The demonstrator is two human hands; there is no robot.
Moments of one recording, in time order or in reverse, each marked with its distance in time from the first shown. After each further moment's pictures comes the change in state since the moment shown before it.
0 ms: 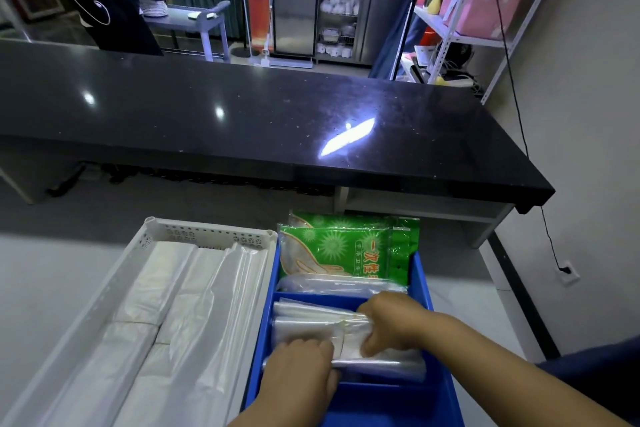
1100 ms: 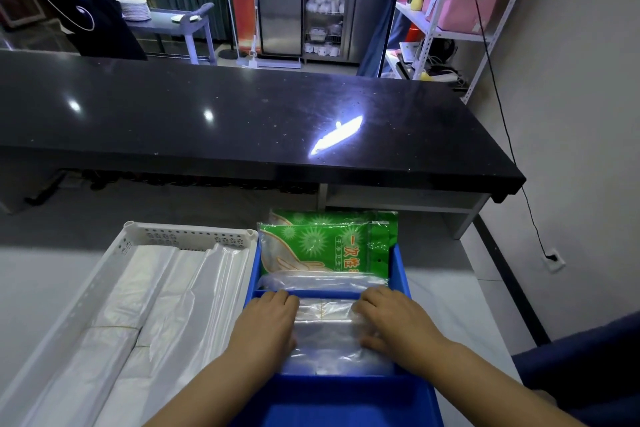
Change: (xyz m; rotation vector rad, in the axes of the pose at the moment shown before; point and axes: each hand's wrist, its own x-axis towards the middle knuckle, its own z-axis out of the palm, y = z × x) left_hand 0.022 -0.015 -0.022 0.330 0.164 0.004; right_hand -0.044 0.018 0.025 -0.200 0.468 -0.154
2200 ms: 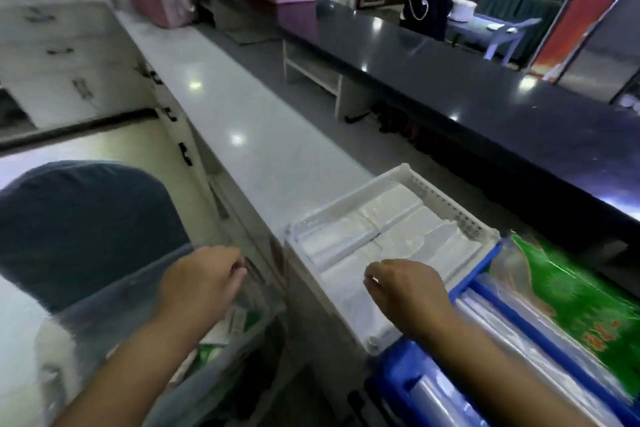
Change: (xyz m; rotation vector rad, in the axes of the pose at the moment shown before) left_hand -0.340 -0.081 -0.009 -0.200 0.416 -1.101; right_hand 0.067 -0.242 -0.037 0.073 0.149 -0.697
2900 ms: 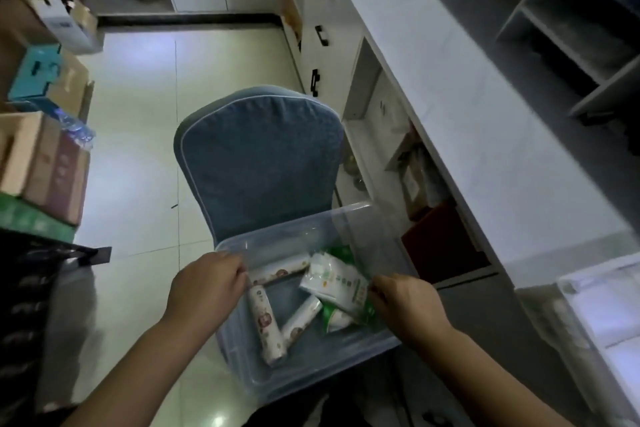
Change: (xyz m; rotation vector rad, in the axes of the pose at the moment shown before) left_hand -0.077 -0.370 0.005 -0.027 -0.201 -0.493; right_hand 0.177 -0.302 0.163 0.080 -0.371 -0.215
